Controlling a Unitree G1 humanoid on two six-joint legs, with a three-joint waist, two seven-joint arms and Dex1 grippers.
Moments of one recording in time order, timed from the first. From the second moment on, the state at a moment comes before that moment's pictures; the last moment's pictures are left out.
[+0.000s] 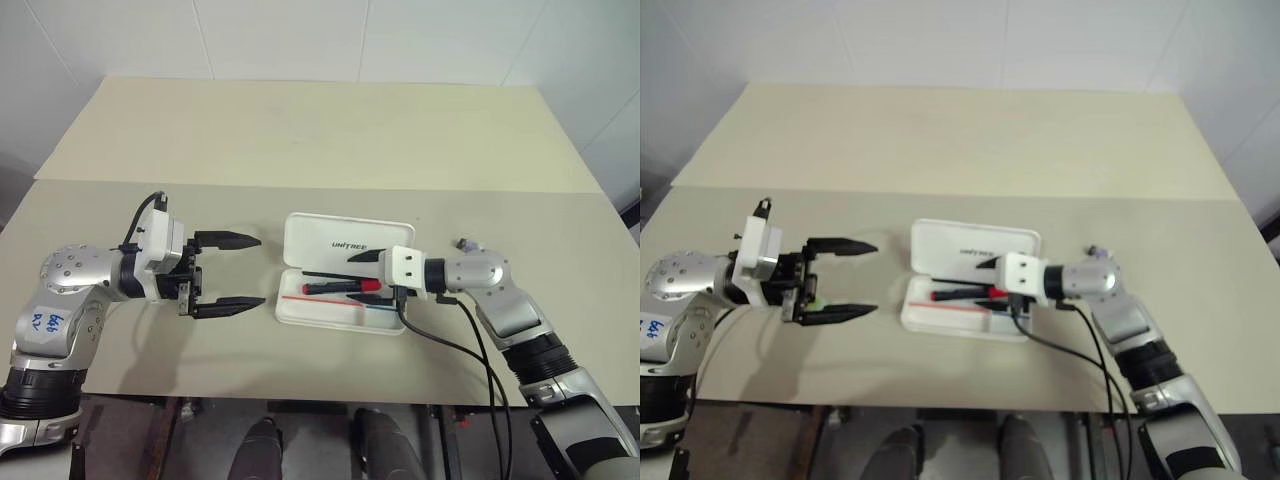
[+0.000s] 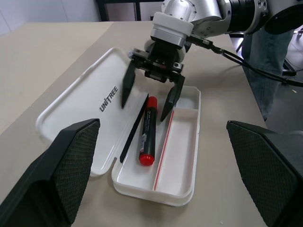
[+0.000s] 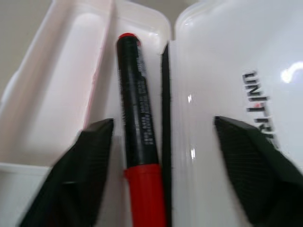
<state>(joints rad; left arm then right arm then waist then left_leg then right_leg) -0.36 0.79 0.15 -0.15 -0.58 0.27 -1.23 -0.58 -0.55 0.26 0.14 0.04 -0.09 1.09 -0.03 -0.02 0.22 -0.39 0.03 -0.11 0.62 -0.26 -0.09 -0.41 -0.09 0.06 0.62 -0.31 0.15</state>
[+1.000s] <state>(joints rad) -0.05 0.51 0.32 -0.45 -0.51 0.37 -0.56 -0.34 -0.75 -0.18 -0.42 0.65 0.45 1.02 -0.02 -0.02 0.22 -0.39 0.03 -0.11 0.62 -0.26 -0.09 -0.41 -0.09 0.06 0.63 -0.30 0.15</state>
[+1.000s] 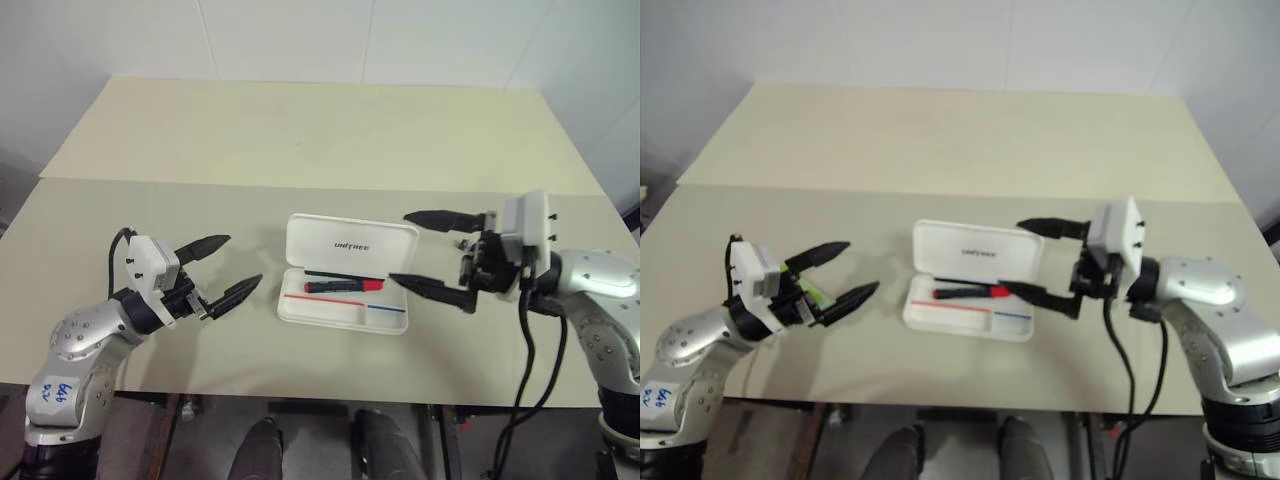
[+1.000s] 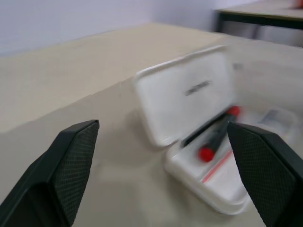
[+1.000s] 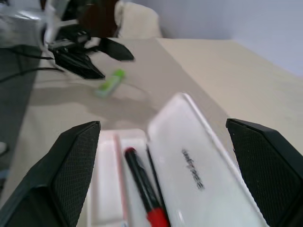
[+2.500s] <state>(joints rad) -0.09 -0.03 0.35 -0.64 -0.25 0.96 0.34 -0.56 -0.73 -0.08 -0.29 0.62 0.43 1.14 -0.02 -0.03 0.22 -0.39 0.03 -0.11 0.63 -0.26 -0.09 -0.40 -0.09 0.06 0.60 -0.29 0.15</state>
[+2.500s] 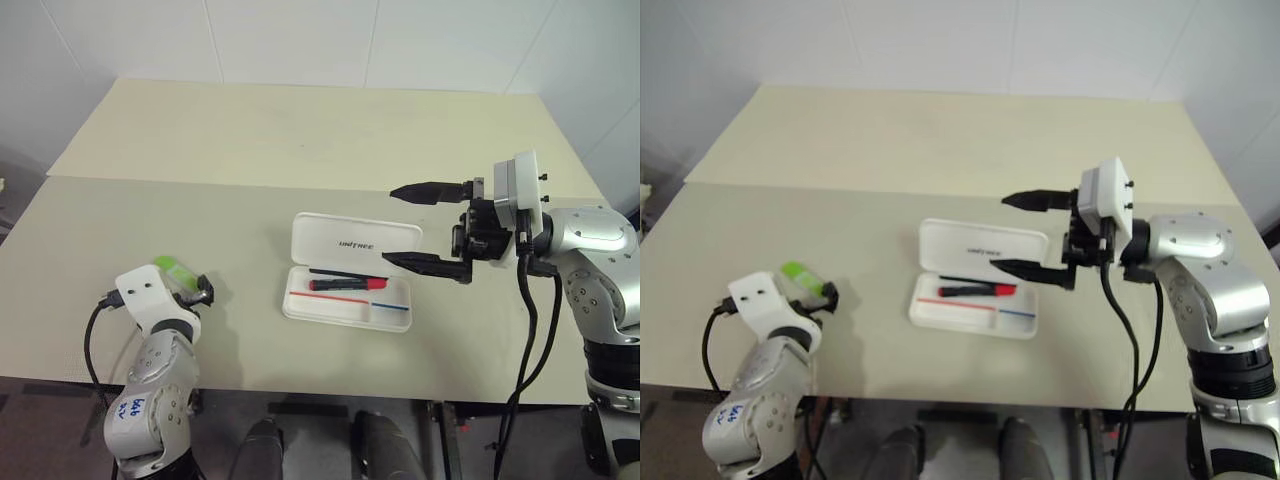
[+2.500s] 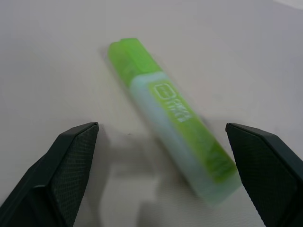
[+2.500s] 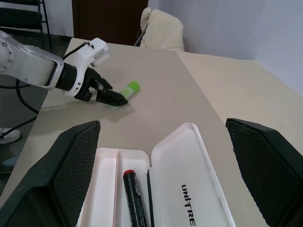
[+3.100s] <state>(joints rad) -0.22 -0.03 0.38 -0.60 -0.21 1.11 0.33 -0.51 -0.72 -0.09 -0.35 0.63 0.41 1.09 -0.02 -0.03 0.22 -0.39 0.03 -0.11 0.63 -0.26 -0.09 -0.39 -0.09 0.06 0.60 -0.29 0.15</state>
